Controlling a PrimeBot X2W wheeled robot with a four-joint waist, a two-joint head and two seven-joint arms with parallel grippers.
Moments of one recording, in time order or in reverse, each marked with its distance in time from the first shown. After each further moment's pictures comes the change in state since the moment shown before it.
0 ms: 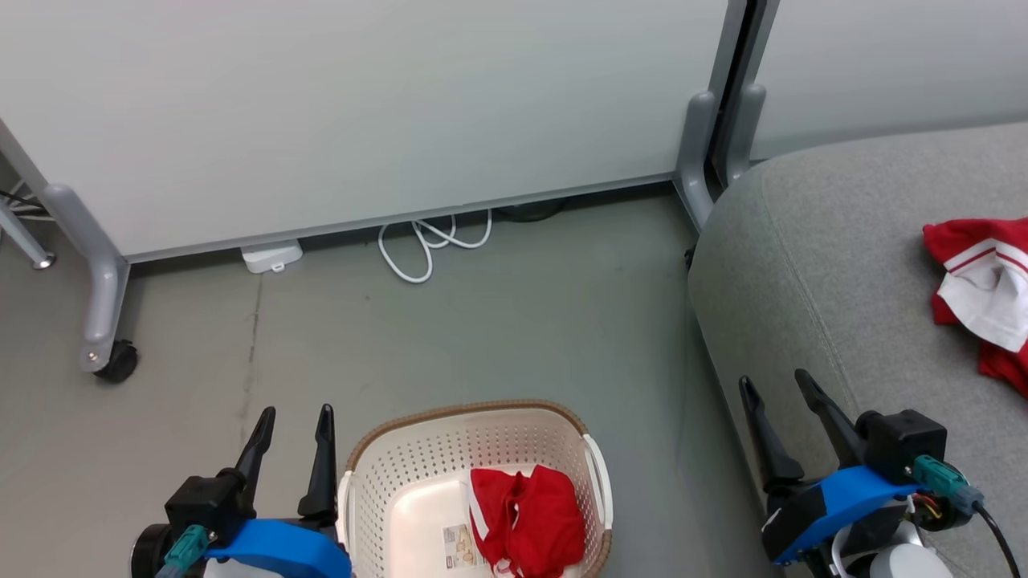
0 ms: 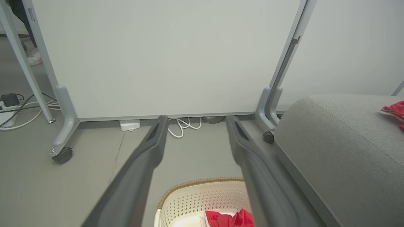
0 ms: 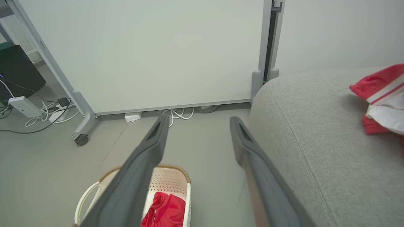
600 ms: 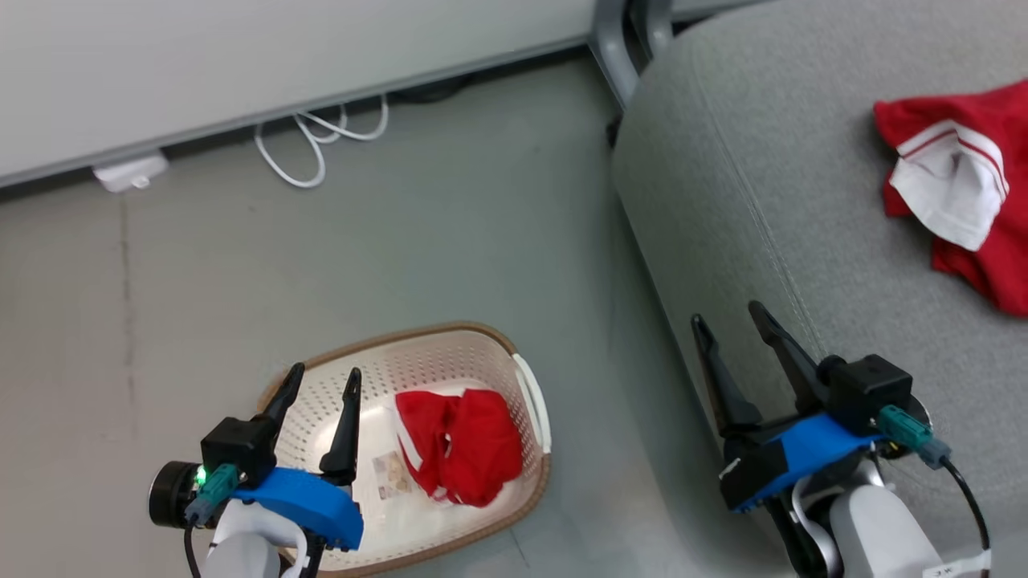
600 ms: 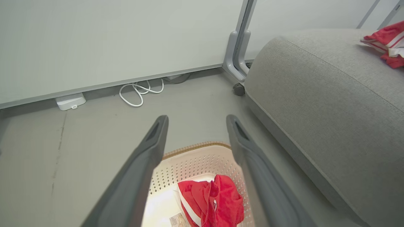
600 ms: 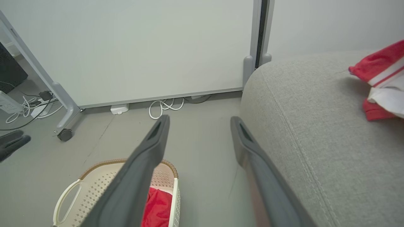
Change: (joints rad) left arm -0.156 0.049 -0.126 0.134 -0.004 0.000 0.000; right arm -0.120 0.007 0.092 -0.005 -0.002 0.000 -0.042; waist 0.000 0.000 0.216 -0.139
